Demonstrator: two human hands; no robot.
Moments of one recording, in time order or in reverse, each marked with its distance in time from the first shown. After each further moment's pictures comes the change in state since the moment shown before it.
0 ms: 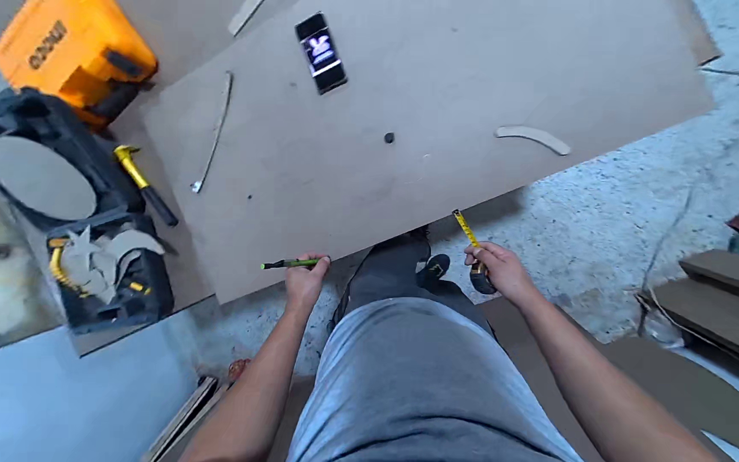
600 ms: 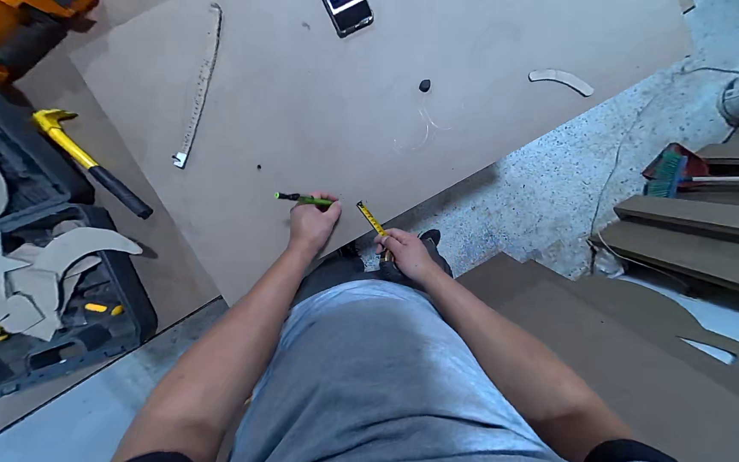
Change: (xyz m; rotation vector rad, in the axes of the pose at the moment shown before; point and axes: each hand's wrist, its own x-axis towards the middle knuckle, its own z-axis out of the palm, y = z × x) left_hand 0.098 -0.017 -0.060 0.112 -0.253 0.309; right_hand -0.010 -0.040 0.297 0.038 -0.094 -0.014
